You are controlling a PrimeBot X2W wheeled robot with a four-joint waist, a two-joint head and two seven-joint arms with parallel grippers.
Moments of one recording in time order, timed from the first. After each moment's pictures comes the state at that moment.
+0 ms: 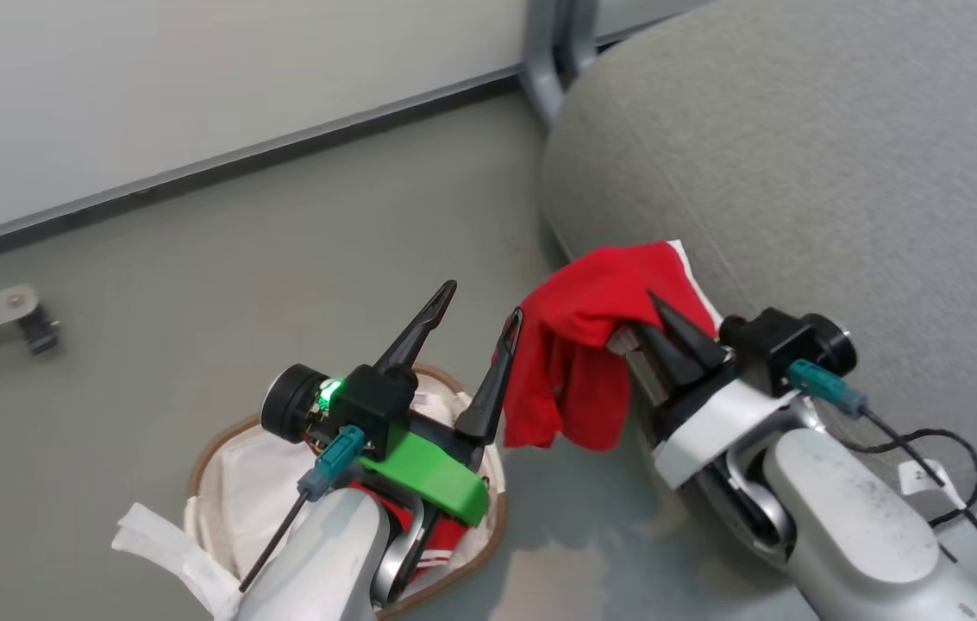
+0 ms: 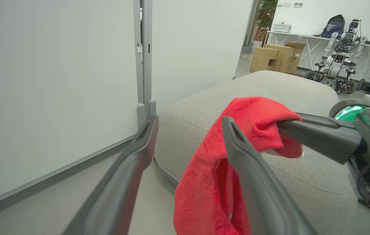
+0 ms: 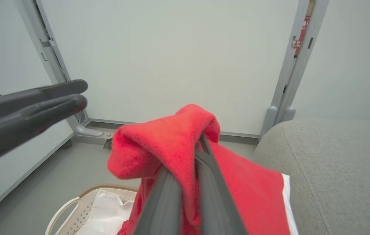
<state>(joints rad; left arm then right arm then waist) -0.37 0.05 -0.55 0.30 -0.29 -0.11 -0.26 -0.46 -0.19 0.52 0.32 0.37 0.13 -0.26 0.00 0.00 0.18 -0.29</state>
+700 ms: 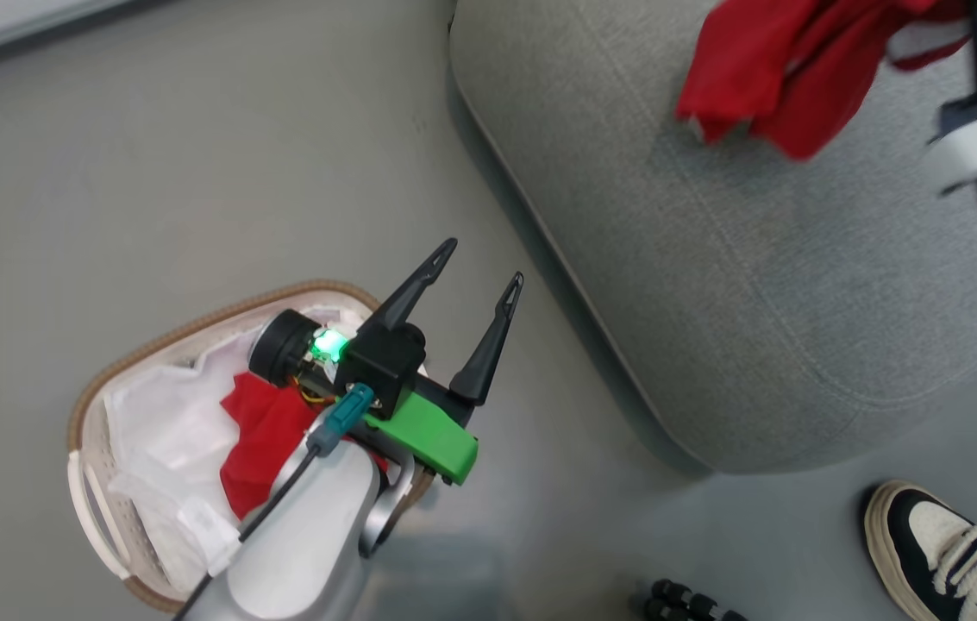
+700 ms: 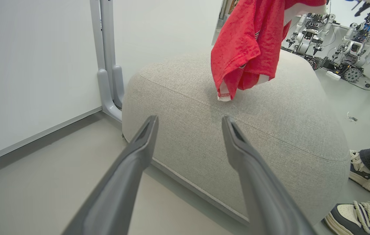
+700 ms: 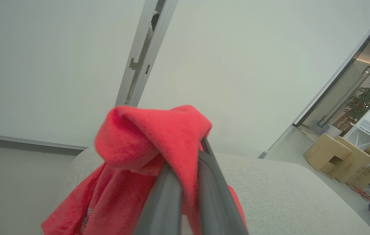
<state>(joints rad) -0.48 0.08 -0.58 0.36 -0.23 -0.12 -0.26 -0.80 -0.36 0.09 0.42 0.12 0.13 -0.26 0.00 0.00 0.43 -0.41</state>
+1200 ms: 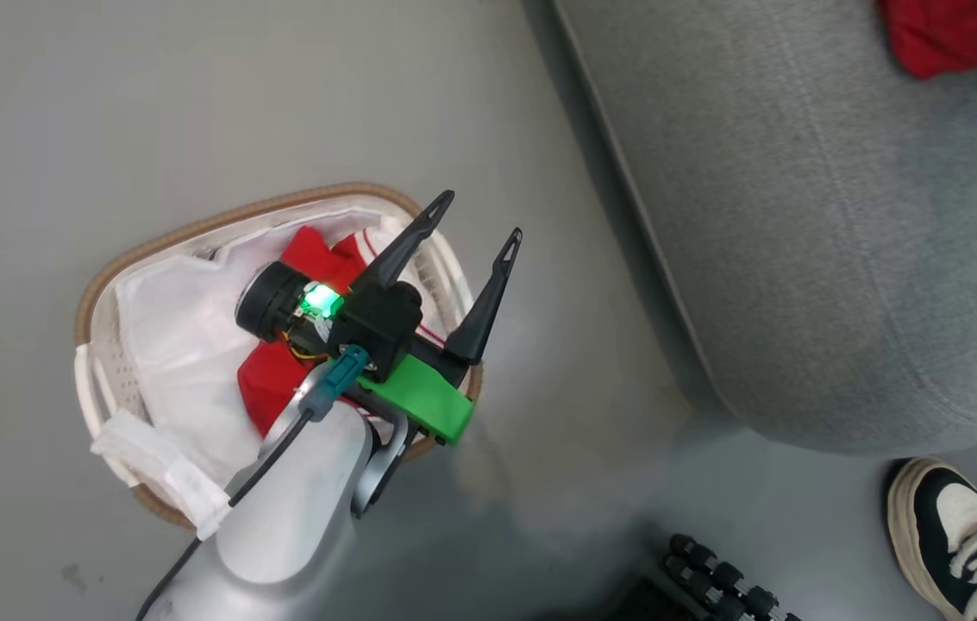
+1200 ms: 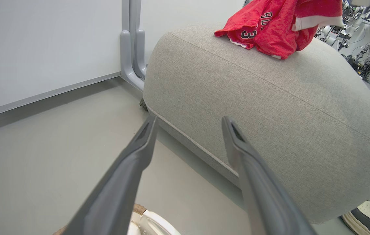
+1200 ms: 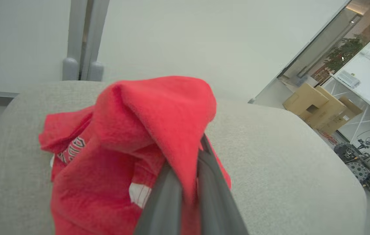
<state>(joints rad) -0.57 0.10 -0.60 0.36 -0.22 -0.12 -0.26 -0.95 -0.35 -0.26 0.69 -0.09 0.13 -0.26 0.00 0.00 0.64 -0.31</state>
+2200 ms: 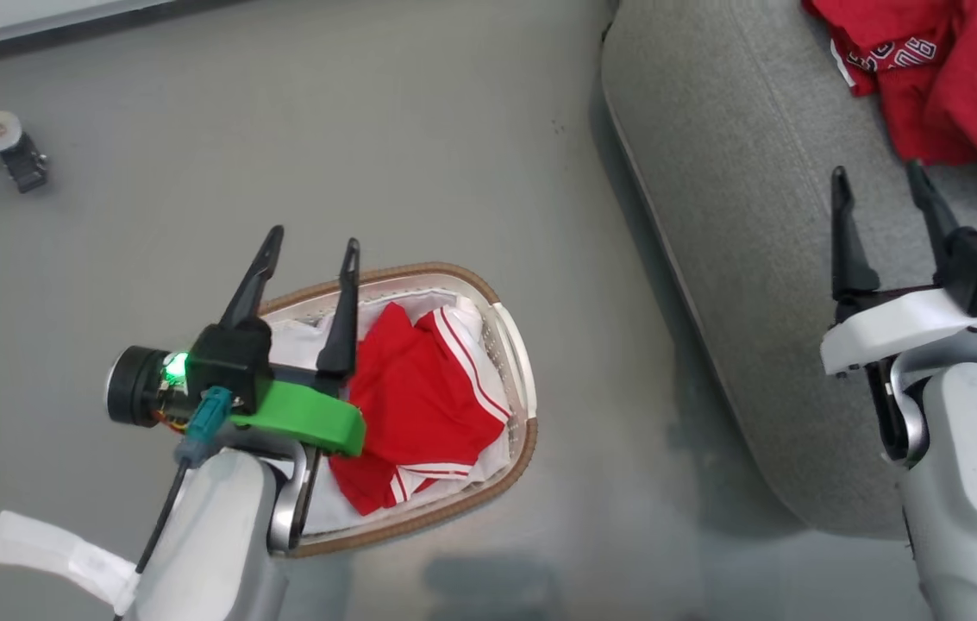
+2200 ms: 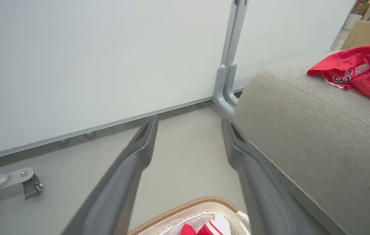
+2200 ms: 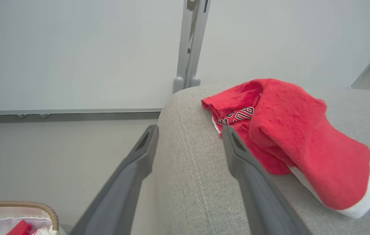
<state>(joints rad) -0.39 0.10 -0.30 0.30 -0.17 -0.03 -0.26 -0.48 -0.14 -0.06 0.37 0.09 0.13 -0.26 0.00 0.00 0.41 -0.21</state>
